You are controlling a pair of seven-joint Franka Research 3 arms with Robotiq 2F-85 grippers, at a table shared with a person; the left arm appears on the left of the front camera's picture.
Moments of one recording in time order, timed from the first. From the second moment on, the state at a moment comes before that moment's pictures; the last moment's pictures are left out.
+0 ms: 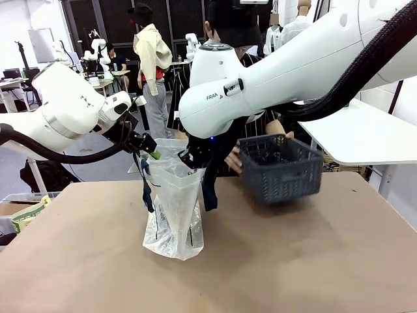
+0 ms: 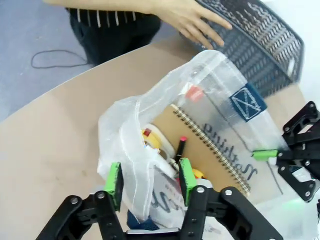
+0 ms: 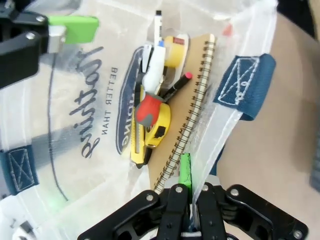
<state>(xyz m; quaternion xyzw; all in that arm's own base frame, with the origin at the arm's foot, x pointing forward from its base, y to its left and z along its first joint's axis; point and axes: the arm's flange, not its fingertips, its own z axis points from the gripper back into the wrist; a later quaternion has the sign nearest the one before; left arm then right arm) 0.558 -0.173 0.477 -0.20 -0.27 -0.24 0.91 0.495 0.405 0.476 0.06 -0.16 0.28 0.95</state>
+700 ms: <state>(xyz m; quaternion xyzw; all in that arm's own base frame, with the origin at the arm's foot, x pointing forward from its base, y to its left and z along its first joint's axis) 0.552 -0.166 0.457 -0.36 -0.31 -0.23 0.85 0.487 0.435 0.473 0.05 -0.18 0.32 0.93</state>
